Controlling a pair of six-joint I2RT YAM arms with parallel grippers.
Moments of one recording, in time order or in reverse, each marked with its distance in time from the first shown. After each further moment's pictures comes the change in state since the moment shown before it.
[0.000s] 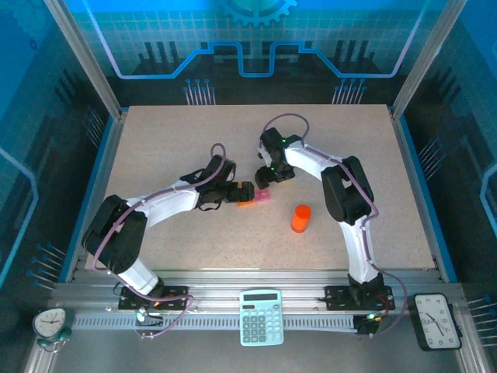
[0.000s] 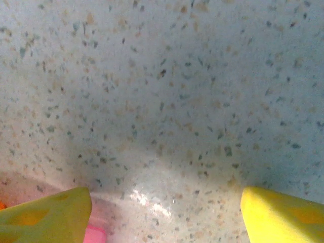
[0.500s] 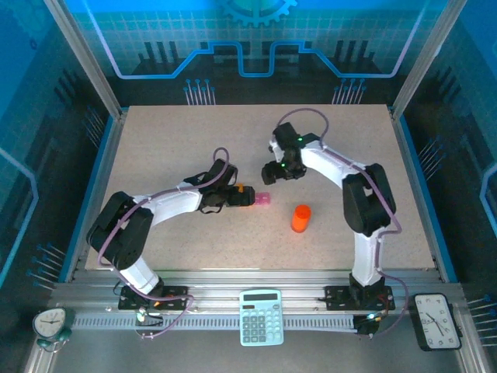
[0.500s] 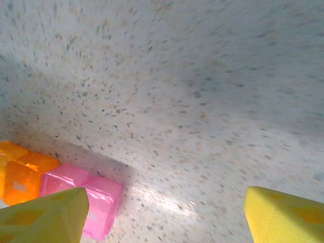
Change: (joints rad) left arm -0.011 0.041 -0.022 0.028 0.011 0.000; right arm -0.053 -0.232 -0.152 0.035 -0.046 0.090
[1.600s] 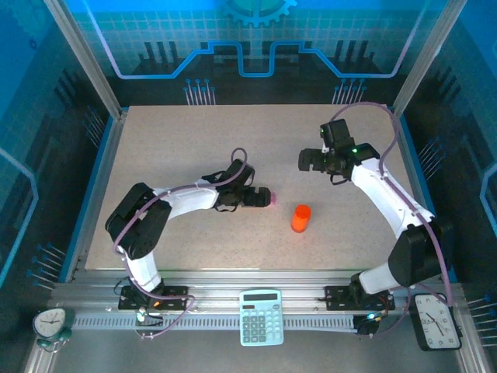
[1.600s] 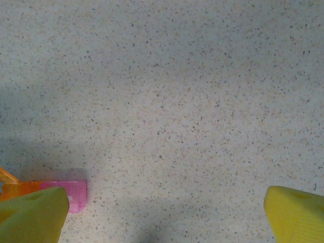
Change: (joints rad) left arm -0.089 0.137 0.121 0.029 0.022 -0.026; right arm -0.152 -0.507 -0.278 0.031 0.206 0.182
